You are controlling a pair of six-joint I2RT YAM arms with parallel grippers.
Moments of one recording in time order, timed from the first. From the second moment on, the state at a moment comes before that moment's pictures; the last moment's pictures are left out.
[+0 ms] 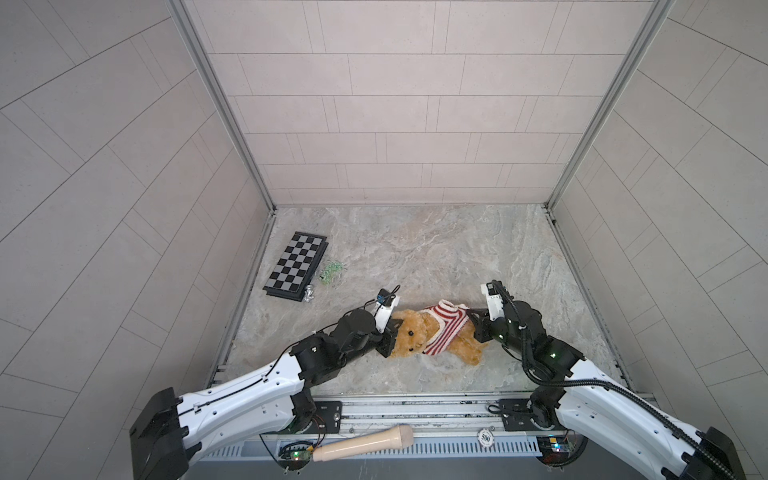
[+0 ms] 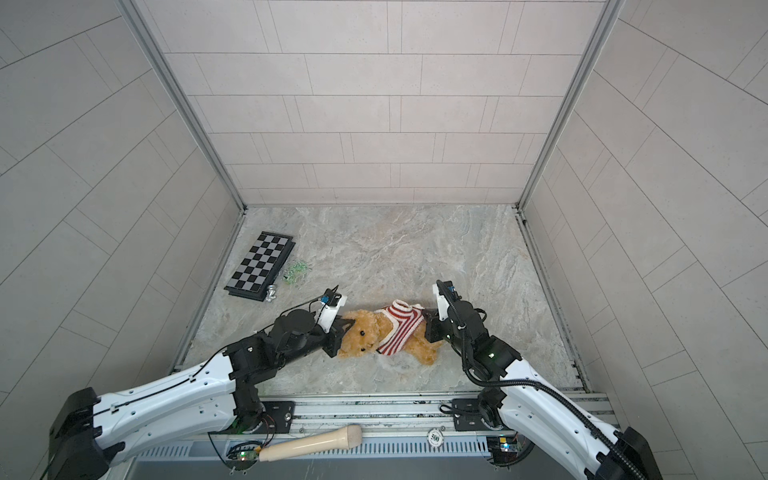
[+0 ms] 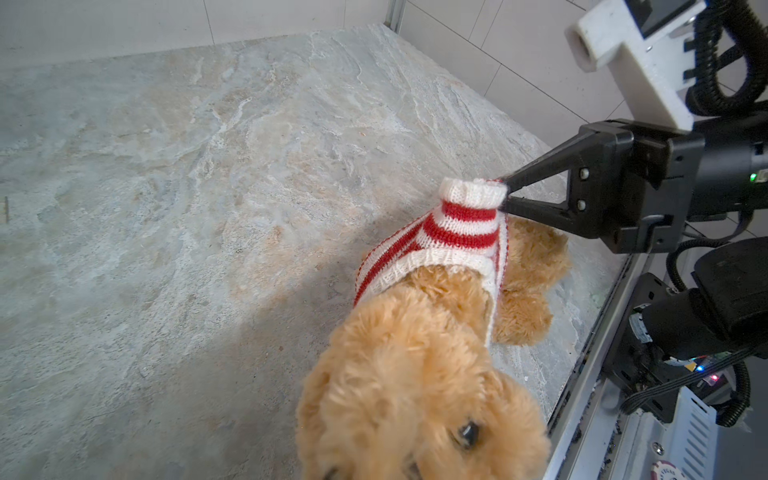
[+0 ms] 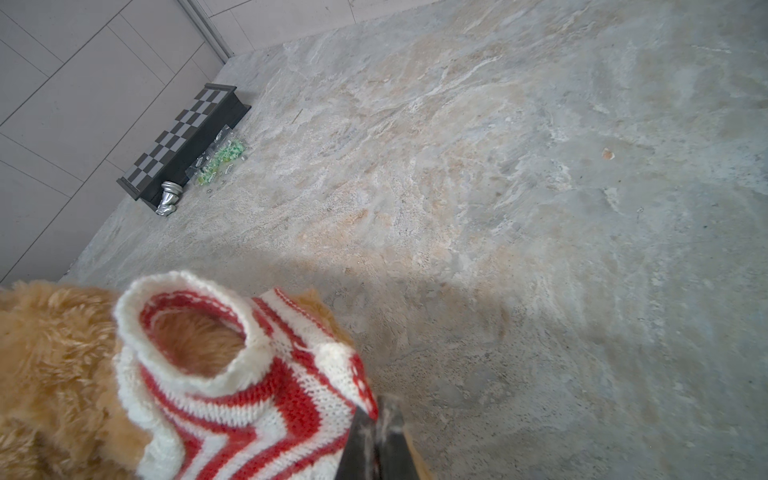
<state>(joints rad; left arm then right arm) -0.97 0.84 0.47 -0.11 -0.11 -0.31 0.57 0.70 0.34 -0.16 -0.01 0.43</state>
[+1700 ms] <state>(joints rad) -0.87 1.10 0.79 -0.32 -0.06 -0.08 0.78 0.90 0.49 -0.11 -0.23 0.16</state>
